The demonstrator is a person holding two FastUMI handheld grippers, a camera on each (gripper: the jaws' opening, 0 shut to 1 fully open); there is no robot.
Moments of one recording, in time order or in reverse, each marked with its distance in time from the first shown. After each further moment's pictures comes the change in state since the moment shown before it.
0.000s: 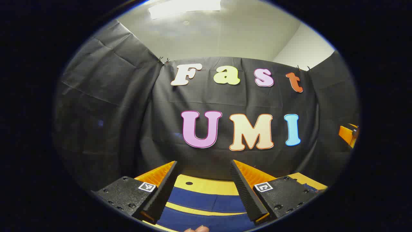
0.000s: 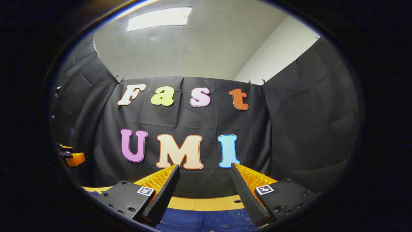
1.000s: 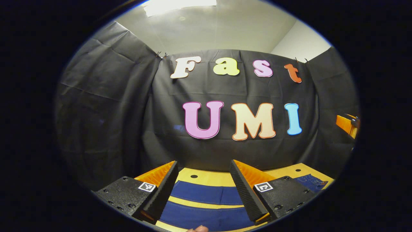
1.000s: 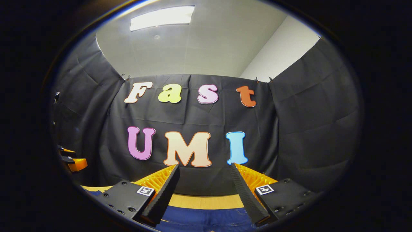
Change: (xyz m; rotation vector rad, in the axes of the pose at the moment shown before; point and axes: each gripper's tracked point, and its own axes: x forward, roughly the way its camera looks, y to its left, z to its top) left arm -0.012 0.033 -0.042 0.046 0.095 -0.009; right arm -0.001 0.034 -0.018 0.001 0.030 0.052
